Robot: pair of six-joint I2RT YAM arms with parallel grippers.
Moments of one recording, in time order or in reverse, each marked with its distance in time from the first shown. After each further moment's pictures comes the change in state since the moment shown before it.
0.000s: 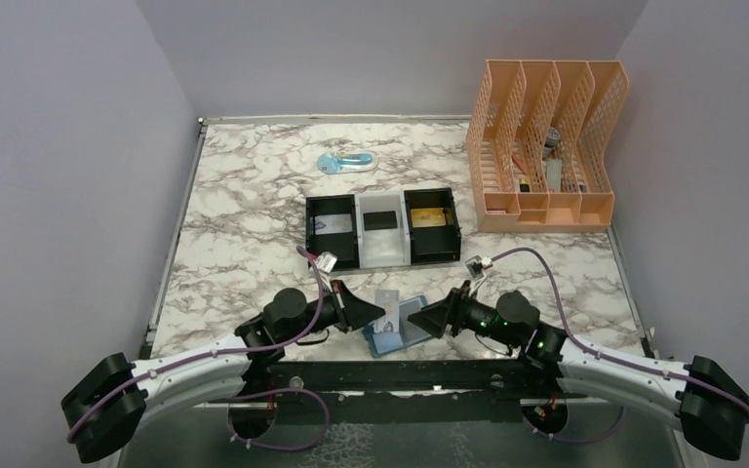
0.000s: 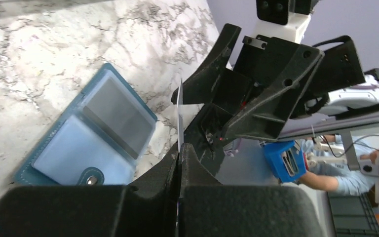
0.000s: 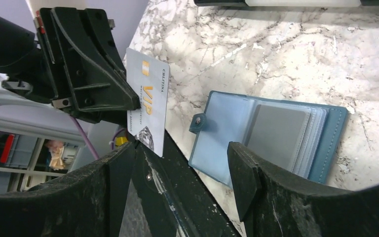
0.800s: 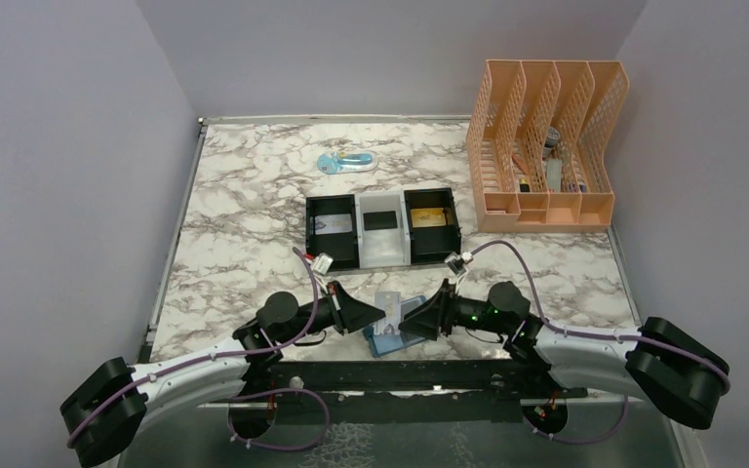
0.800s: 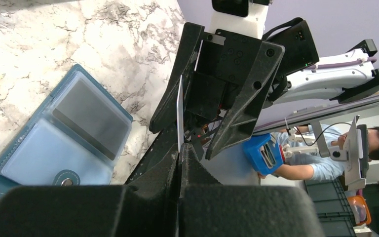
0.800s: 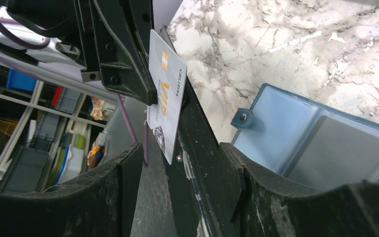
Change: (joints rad) left arm 0.019 -0.032 -0.053 0.130 0.103 -0.046; right arm -0.080 0.346 0.011 0.401 -0.335 0.007
